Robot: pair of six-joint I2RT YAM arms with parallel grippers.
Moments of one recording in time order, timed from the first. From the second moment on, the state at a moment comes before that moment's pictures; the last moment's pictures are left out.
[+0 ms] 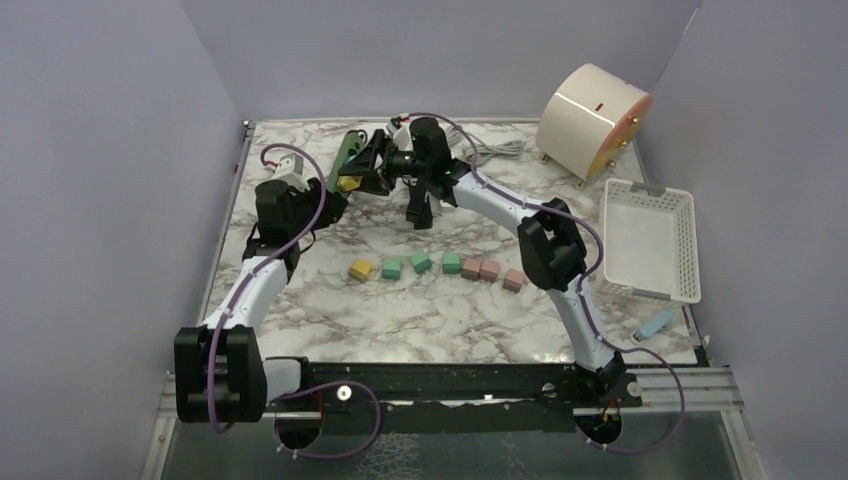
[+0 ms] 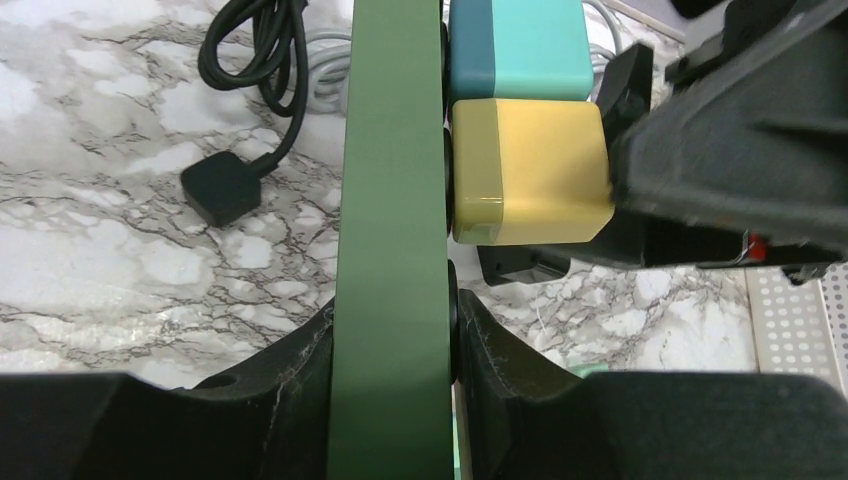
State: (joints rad) left arm 0.01 1.22 0.69 0.17 0.35 -0.45; right arm 0.69 2.33 1.95 0.17 -0.68 1.24
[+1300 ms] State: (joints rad) left arm -0.10 1.25 0.84 -0.15 0.14 -0.44; right arm 0.68 2.28 1.96 -0.10 -0.61 1.18
